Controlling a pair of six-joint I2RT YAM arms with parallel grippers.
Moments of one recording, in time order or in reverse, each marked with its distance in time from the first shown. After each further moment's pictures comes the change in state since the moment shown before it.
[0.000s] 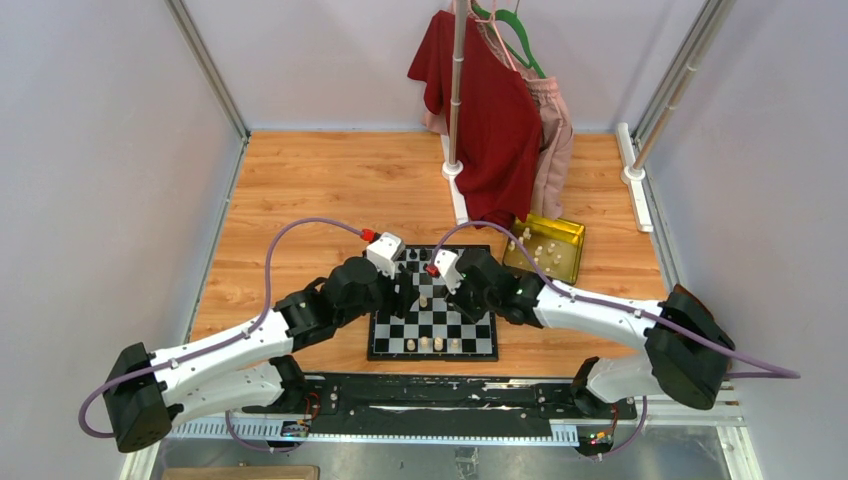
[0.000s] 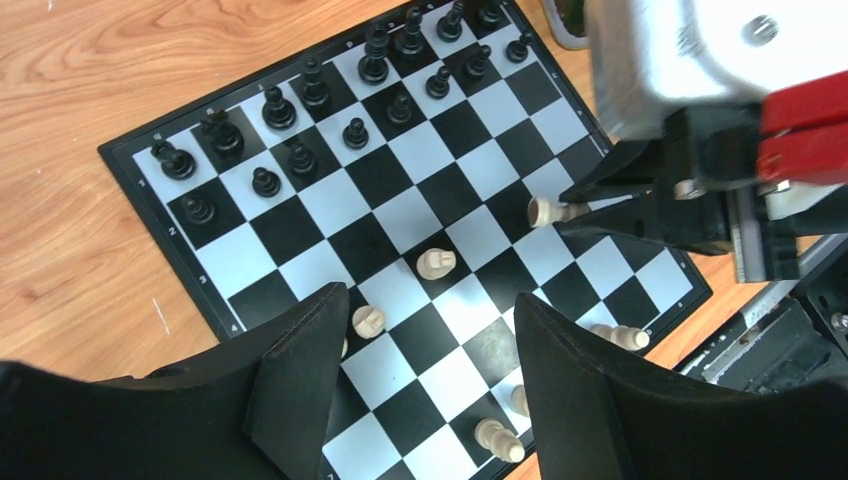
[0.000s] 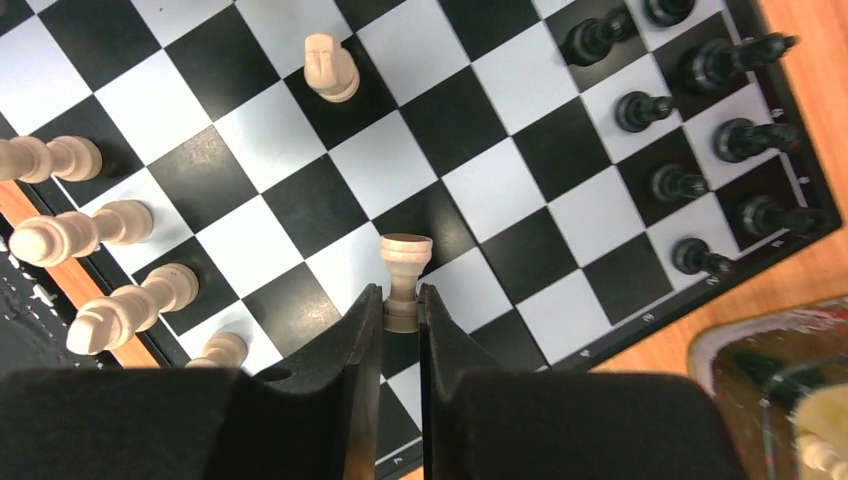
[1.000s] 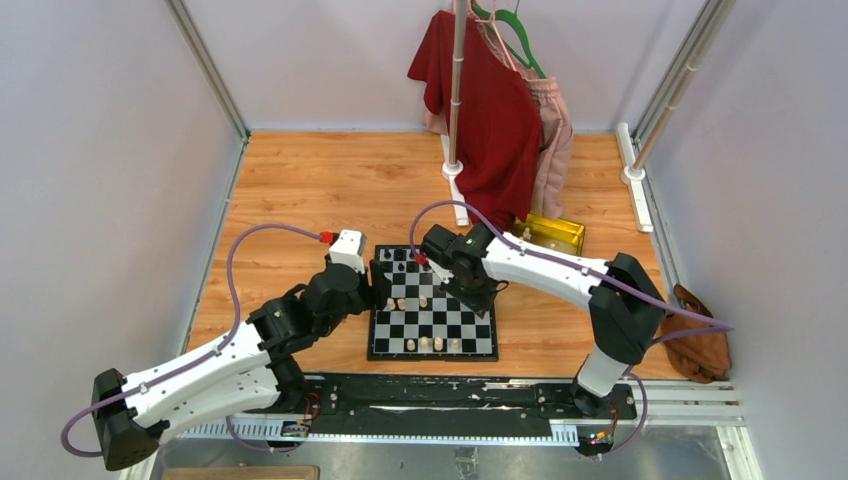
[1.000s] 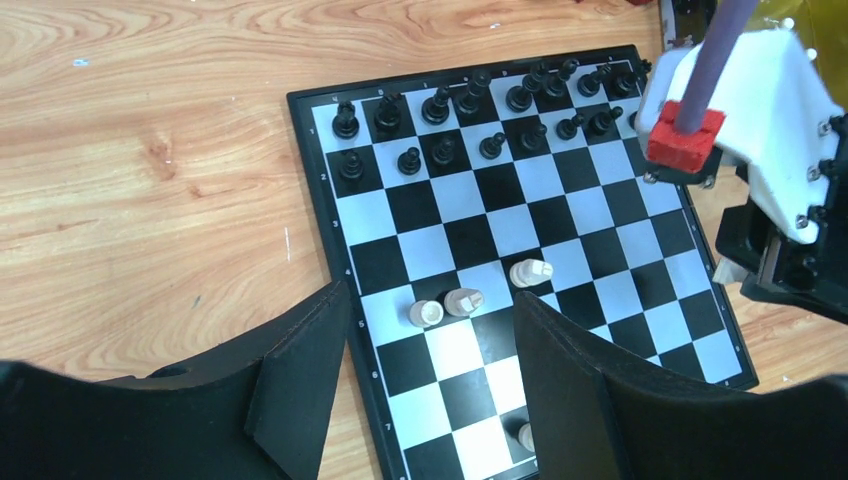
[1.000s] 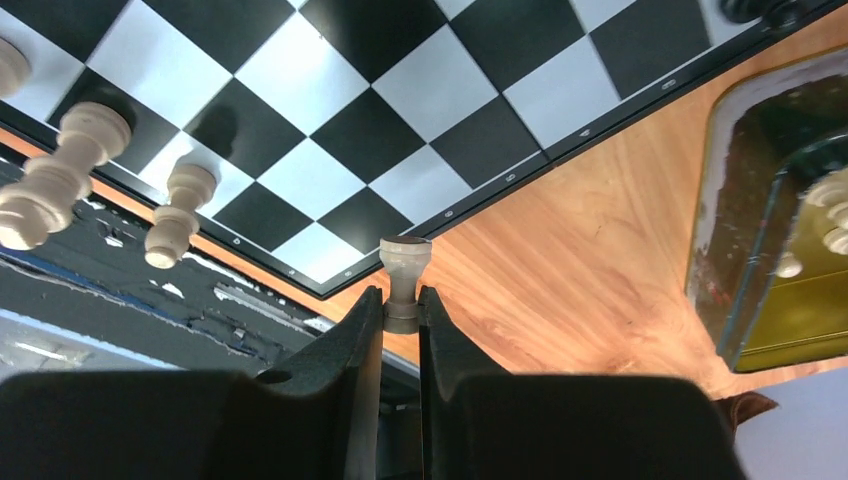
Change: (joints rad) left arm -0.003 -0.177 0.011 -0.229 -0.290 -0.180; right arm -0.002 0.341 0.585 -0.891 0.110 0.146
